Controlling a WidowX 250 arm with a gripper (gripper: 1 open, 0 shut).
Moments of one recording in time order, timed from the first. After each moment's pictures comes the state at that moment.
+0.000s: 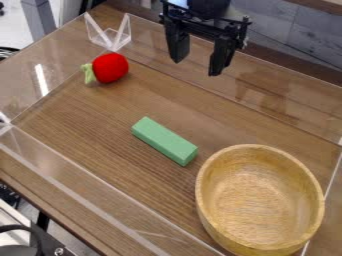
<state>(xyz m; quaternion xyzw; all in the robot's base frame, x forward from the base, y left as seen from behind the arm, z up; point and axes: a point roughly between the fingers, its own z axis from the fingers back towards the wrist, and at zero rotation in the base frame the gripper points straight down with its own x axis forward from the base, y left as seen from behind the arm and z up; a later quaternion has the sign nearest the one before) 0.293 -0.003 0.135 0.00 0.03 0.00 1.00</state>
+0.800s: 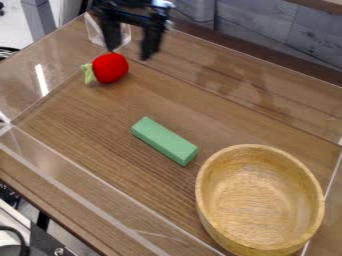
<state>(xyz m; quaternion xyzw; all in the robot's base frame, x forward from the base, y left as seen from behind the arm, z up) 0.276 0.100 0.130 -0.01 0.06 0.06 1.00</state>
